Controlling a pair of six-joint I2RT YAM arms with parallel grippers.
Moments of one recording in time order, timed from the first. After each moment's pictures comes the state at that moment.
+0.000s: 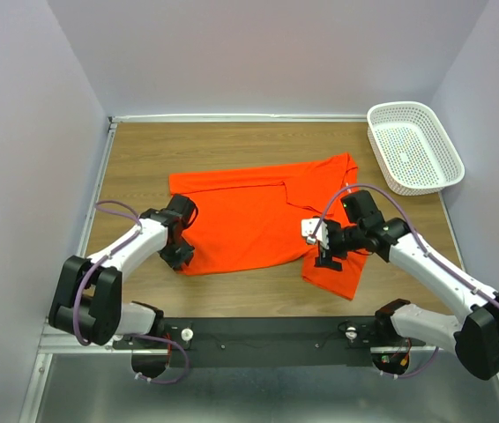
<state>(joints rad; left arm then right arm) -0.34 1.33 0.73 -0.85 -0.17 -1.08 0.47 1.10 0.72 -0.62 -0.60 -0.99</state>
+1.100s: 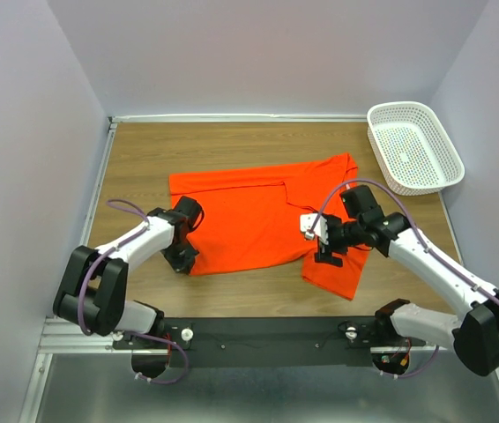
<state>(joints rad) -0.38 1.39 0.73 -0.87 -0.14 -1.05 0.47 1.12 0.77 -0.65 -0.57 -0.98</state>
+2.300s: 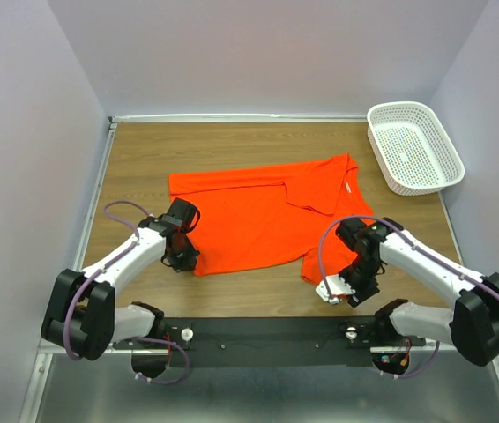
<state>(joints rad) -0.38 1.24 0.67 -0.78 -0.06 -0.96 0.50 1.18 0.69 -1.28 -0.37 -1.69</state>
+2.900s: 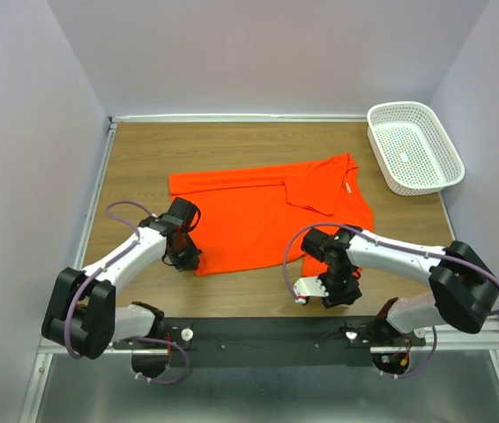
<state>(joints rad) -0.38 1.25 0.67 -0.75 -0.01 -0.96 0.82 1.38 0.74 -1.13 -0.20 -1.14</state>
